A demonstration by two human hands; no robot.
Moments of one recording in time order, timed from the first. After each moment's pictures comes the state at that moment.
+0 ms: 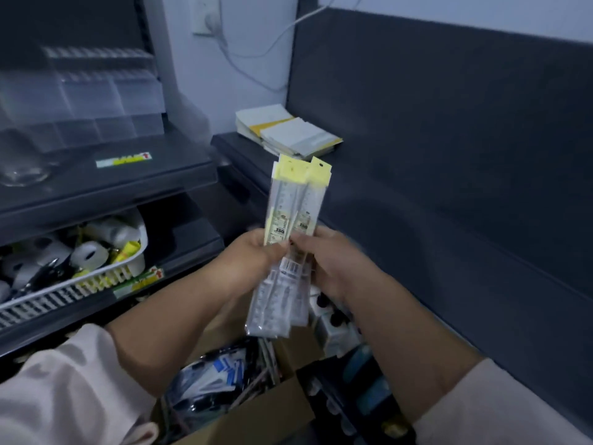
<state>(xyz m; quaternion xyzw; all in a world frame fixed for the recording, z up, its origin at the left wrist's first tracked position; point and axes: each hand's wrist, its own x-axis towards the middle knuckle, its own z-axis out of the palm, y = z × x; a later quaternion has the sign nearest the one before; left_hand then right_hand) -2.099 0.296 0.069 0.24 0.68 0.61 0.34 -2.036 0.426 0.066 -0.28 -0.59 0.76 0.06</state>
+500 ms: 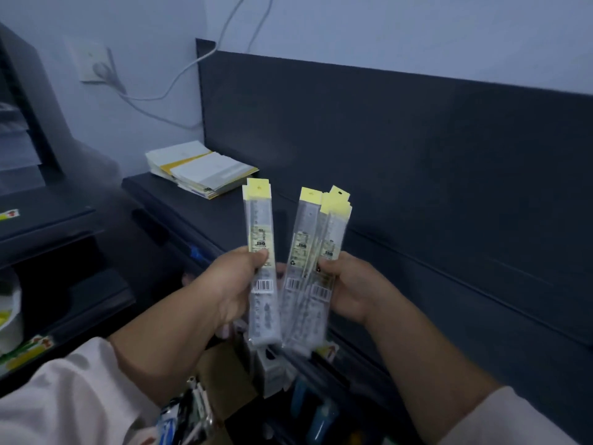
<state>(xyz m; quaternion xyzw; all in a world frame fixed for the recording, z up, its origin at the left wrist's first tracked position) -2.021 0.446 0.103 0.09 0.60 0.66 0.44 -1.906 0.578 0.086 -0.31 -0.46 0.81 0.16</state>
